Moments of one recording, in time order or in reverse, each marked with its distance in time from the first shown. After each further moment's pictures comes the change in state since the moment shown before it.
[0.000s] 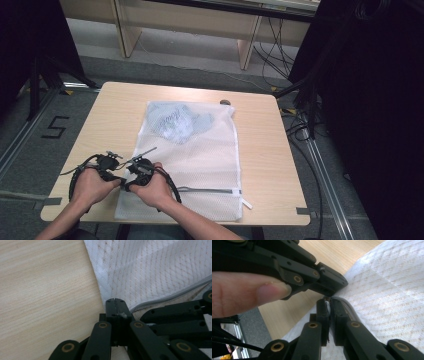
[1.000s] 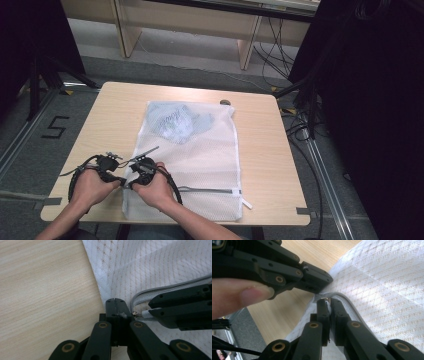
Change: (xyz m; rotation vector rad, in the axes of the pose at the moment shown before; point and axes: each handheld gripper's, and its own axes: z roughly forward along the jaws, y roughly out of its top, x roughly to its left) left arm 0.000 -0.002 0.000 -0.017 -0.001 0.021; right arm -0.003 -0.001 -0.006 -0.010 -0.094 0.010
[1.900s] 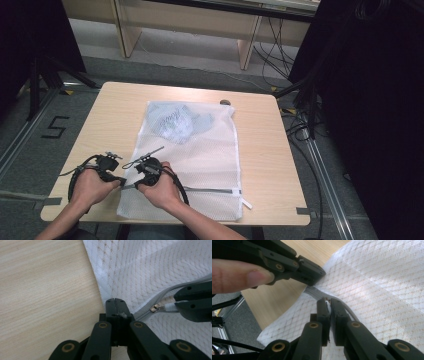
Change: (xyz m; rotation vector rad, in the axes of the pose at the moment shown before) left arm 0.001 0.000 0.000 -0.002 -0.008 -0.016; right arm -0.002 -0.007 -0.019 -0.004 -0.025 -0.014
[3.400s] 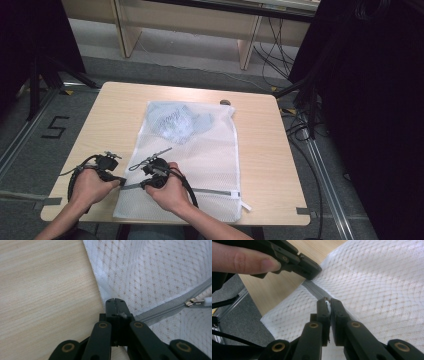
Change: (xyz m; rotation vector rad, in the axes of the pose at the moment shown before) left arm 0.002 0.000 0.000 0.004 -0.008 -0.003; right arm -0.001 -0.012 -0.026 -0.034 -0.018 -0.026
